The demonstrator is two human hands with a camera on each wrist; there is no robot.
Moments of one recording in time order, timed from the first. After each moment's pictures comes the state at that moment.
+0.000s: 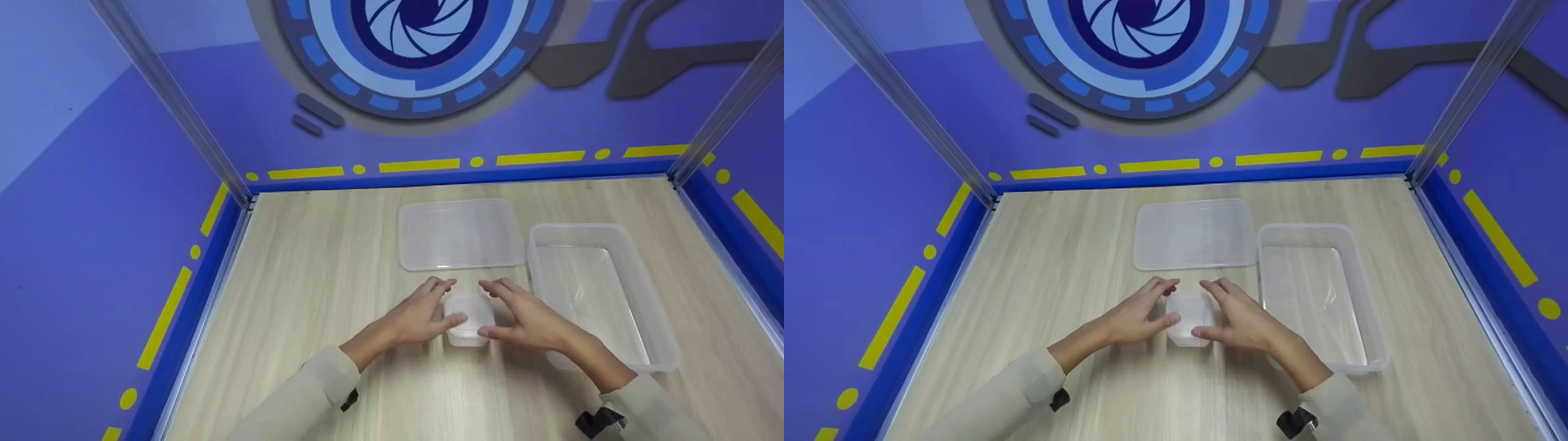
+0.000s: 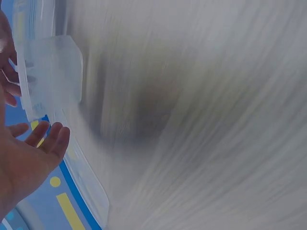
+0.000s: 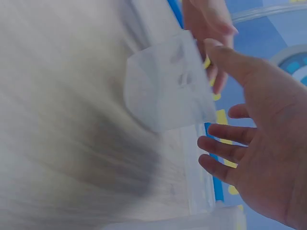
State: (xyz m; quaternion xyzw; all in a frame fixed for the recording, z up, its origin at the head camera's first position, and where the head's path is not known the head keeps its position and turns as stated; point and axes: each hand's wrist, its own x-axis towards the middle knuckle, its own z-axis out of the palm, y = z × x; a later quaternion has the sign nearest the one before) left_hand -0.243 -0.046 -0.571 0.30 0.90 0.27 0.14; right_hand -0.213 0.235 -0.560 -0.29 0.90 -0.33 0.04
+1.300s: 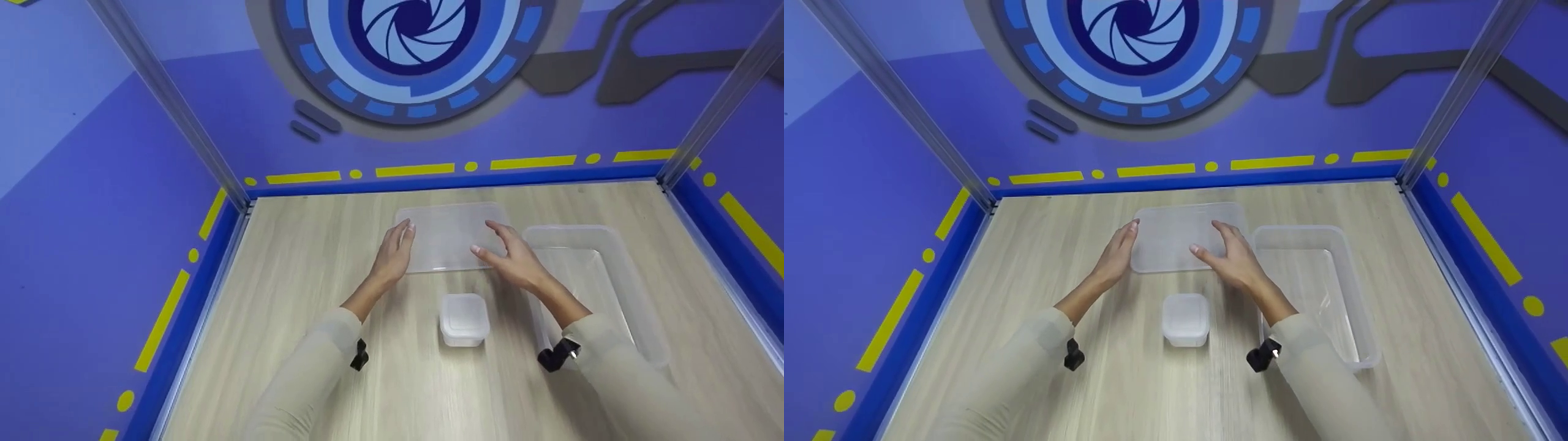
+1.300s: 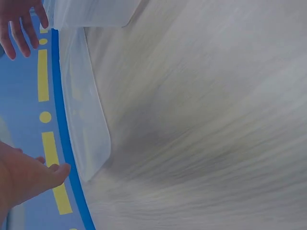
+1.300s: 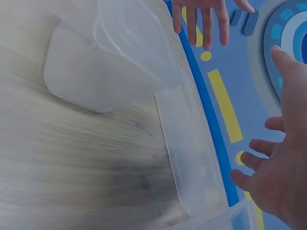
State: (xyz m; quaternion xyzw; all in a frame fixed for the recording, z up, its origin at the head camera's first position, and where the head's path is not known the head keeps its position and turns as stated) left_hand -0.326 -0.057 -0.555 0.07 0.86 0.50 0.04; right_hand -0.298 0.234 -0.549 -0.10 0.88 -0.46 0.03
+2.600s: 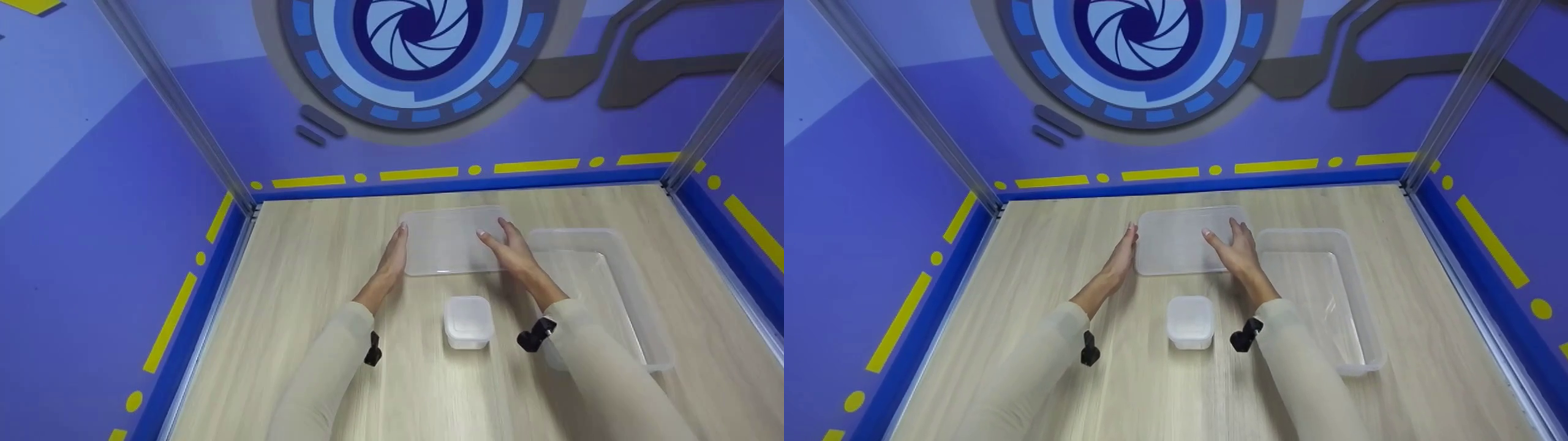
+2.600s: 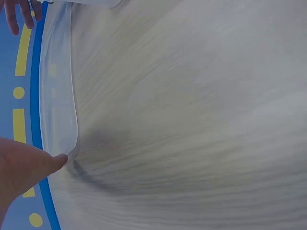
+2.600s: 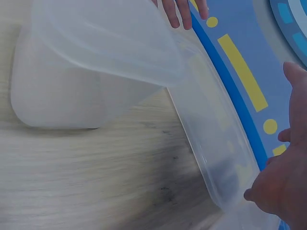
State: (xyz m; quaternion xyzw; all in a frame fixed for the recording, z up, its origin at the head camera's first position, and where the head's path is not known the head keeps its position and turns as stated) left_hand -0.347 -0.059 -0.577 0.00 0.79 0.60 0.12; right_hand -0.333 0.226 -0.572 0.03 0.83 -0.55 0.06
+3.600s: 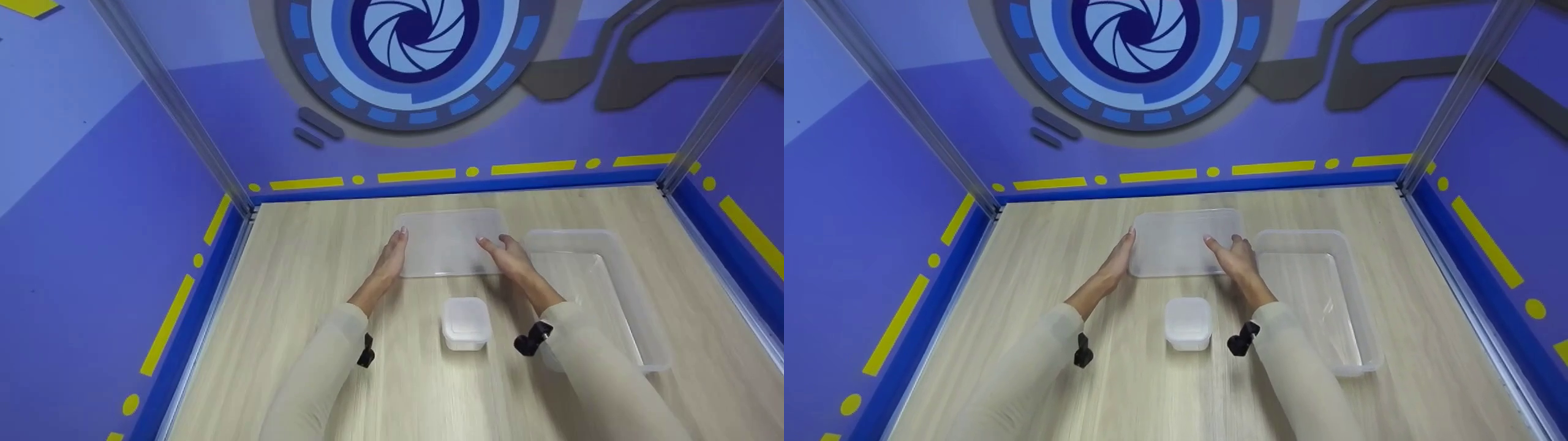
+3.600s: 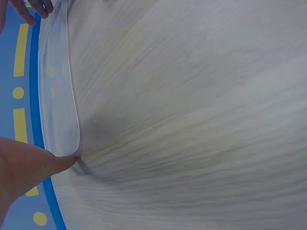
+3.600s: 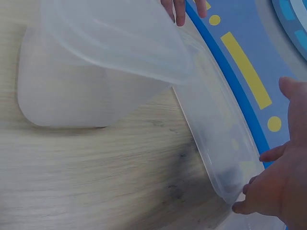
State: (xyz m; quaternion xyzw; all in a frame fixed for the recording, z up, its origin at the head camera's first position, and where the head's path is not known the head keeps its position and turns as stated) left_hand -0.343 -0.066 -0.576 -0.01 0.81 0.57 0.14; right_hand -0.330 0.224 -0.571 0.08 0.84 -0.52 0.11
